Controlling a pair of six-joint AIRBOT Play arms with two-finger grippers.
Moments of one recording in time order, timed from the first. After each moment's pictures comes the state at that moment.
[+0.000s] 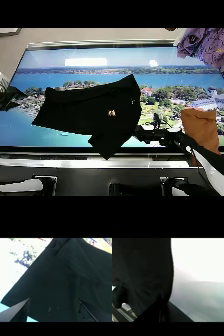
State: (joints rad) left arm 0.55 -1.50 1.45 1.09 -1.29 -1.50; right arm 0.09 -1.35 0.47 -0.26 0.81 1.03
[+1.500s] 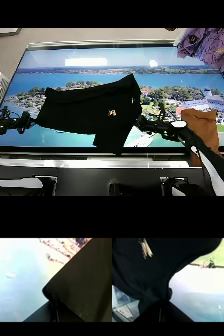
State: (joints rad) left arm 0.71 -1.61 0.99 0.83 -1.04 -1.22; right arm 0.09 -1.23 0.56 -0.26 0.78 1.10
